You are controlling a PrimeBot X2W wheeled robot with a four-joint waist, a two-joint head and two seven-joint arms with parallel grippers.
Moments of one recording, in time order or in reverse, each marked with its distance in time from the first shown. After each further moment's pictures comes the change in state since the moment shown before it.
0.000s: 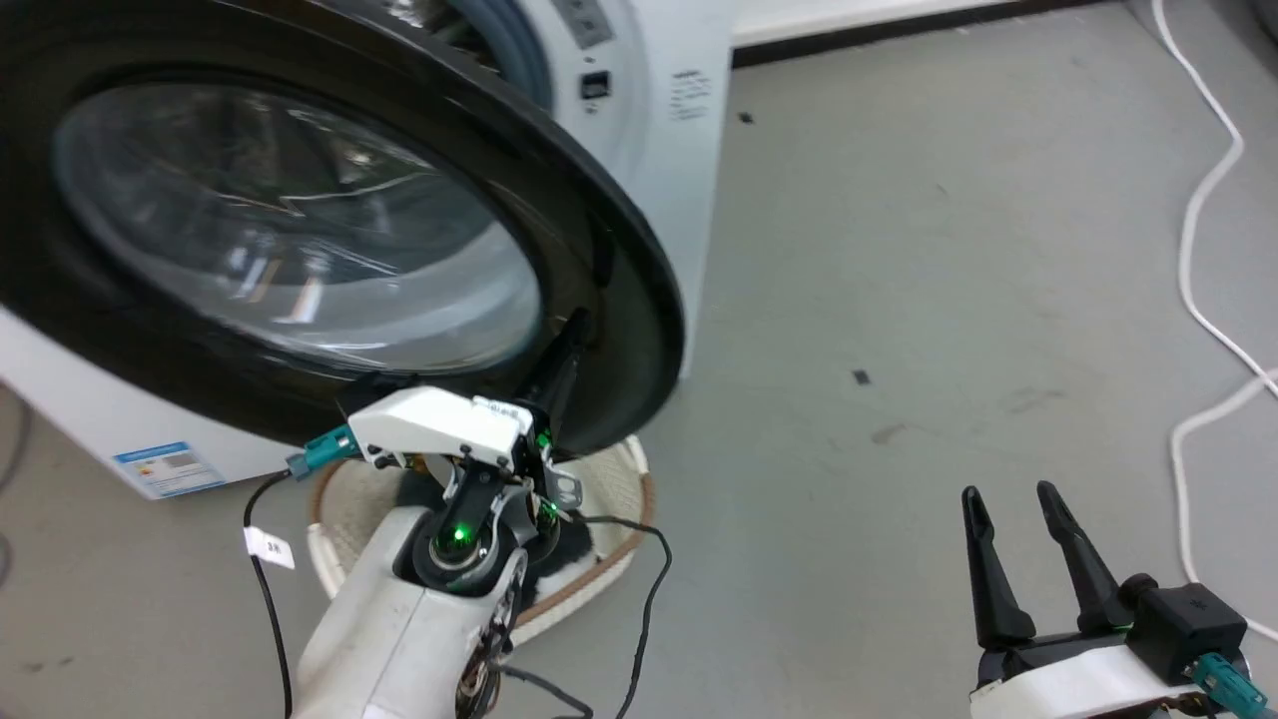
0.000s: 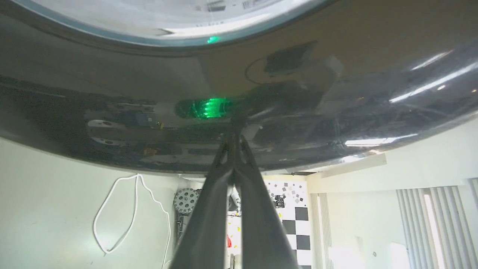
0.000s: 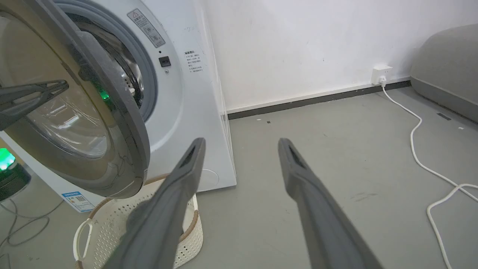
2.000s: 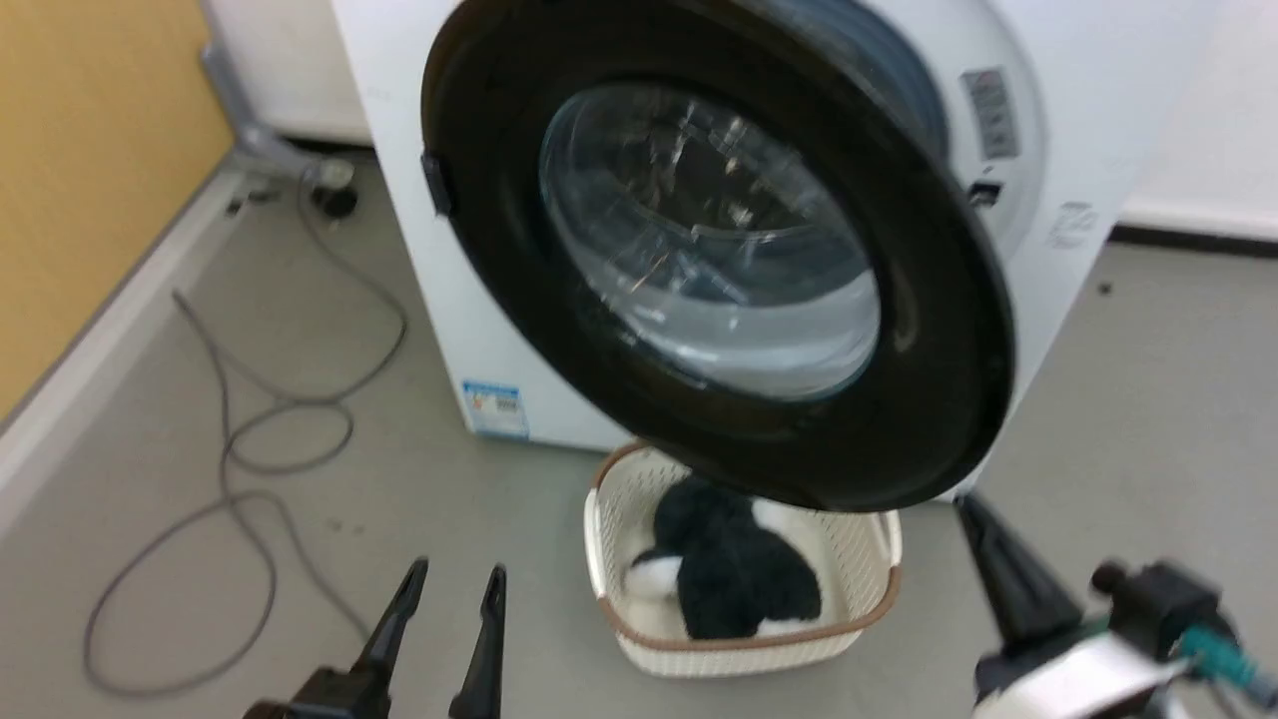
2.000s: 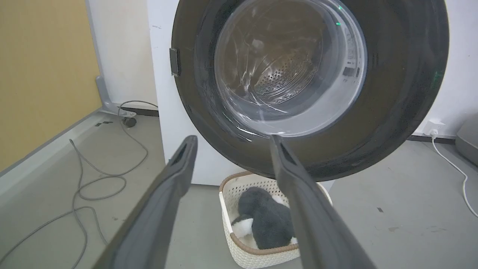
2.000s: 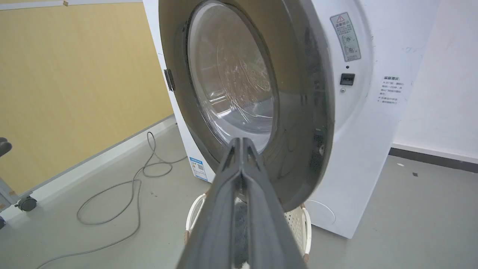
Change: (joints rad) left arm 0.699 0.032 0.197 -0.514 1.590 0.054 -0.299; right arm 0.016 -0.142 0.143 -0.075 0.062 0.000 0.095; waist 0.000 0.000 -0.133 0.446
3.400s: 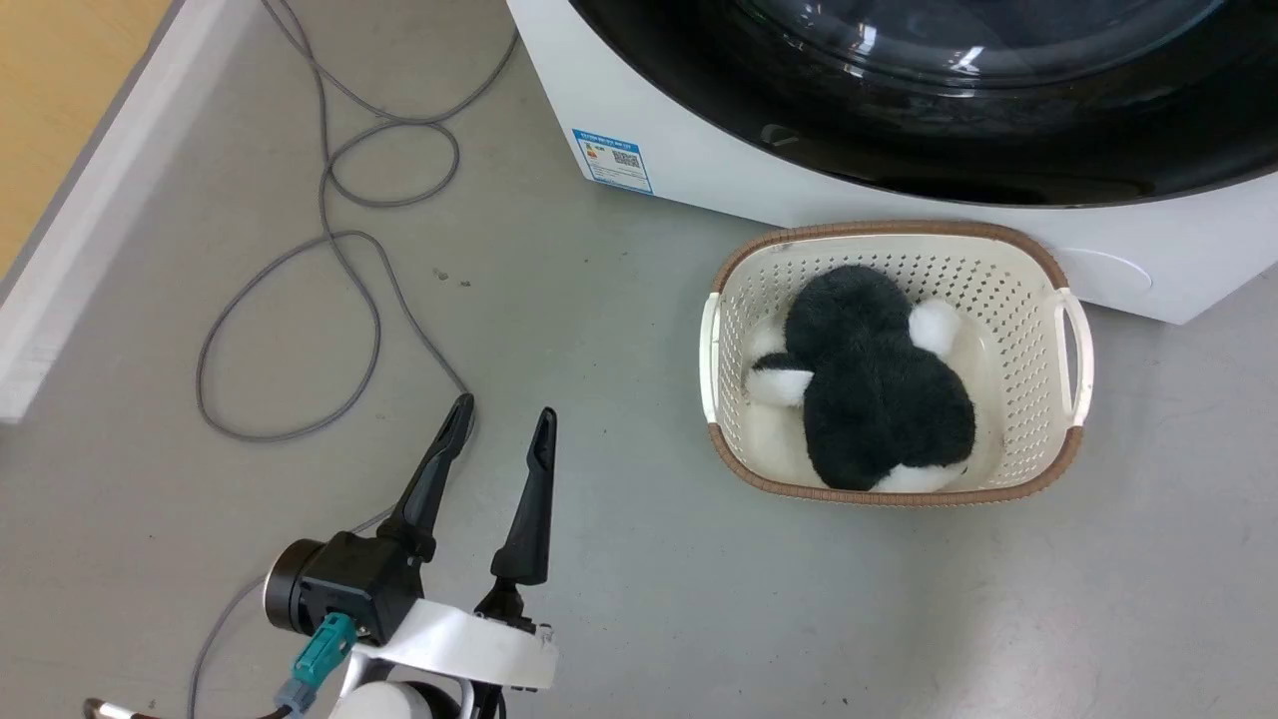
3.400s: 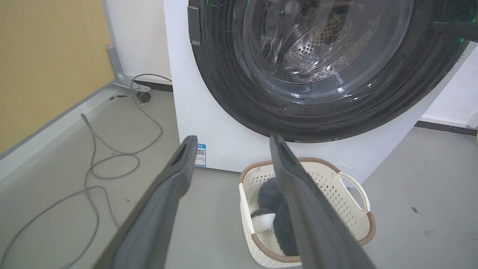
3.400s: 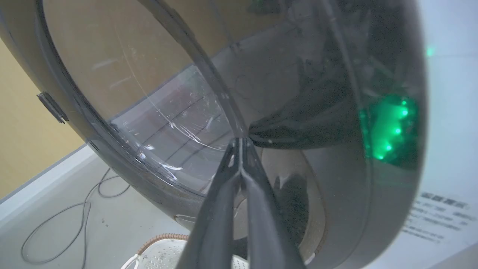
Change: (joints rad) left arm -0.235 -0.027 -0.058 -0.040 -0.040 -0.001 0.000; right arm -0.932 -0.317 -0.068 0.519 0.235 0.012 0.248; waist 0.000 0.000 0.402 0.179
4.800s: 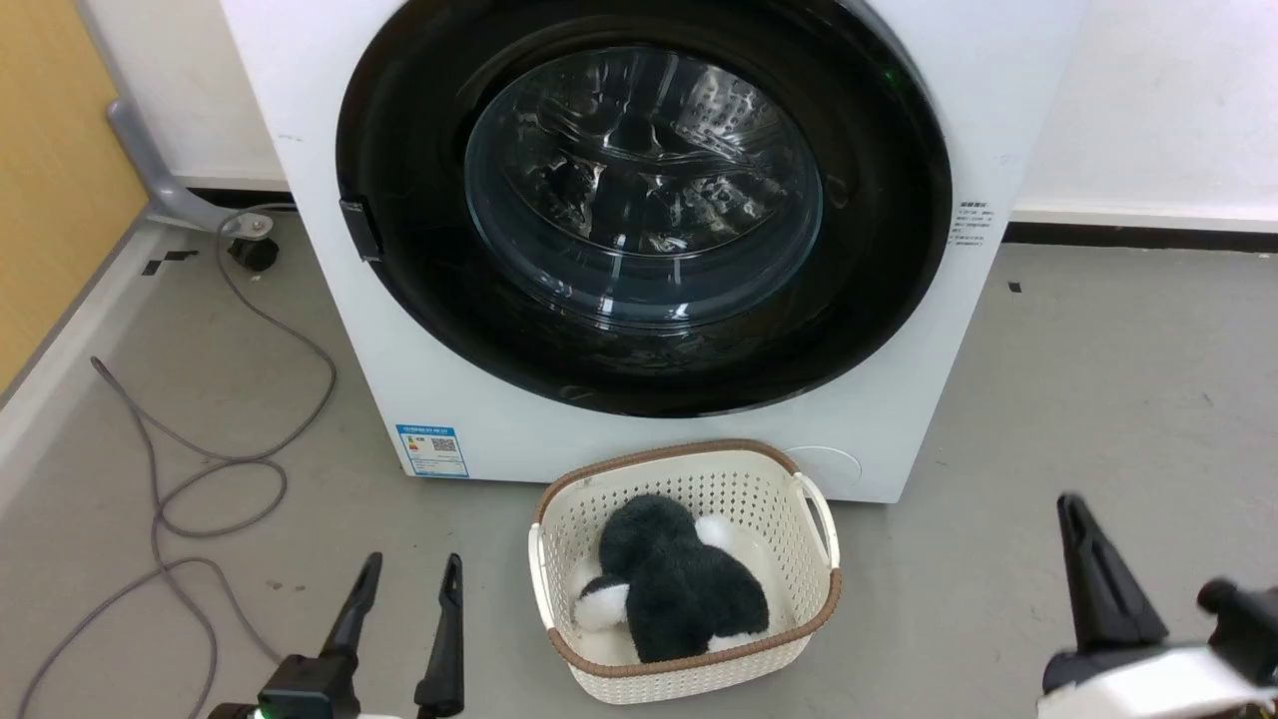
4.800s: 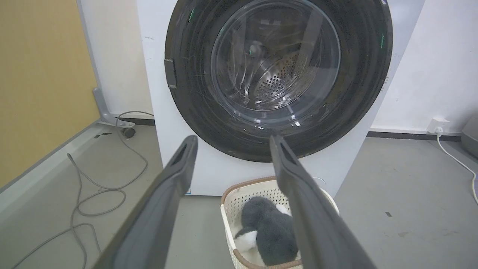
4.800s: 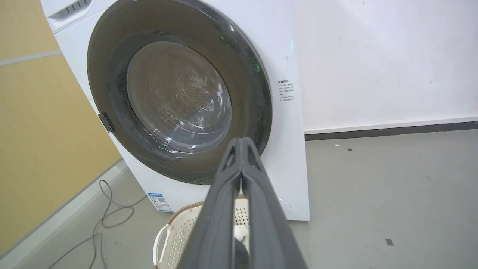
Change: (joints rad) left arm 0.188 0.006 0.141 0.100 0.081 0.030 0.000; right arm 0.939 0.351 -0.097 -0.492 -0.115 -0.011 -0.264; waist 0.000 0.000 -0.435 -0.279
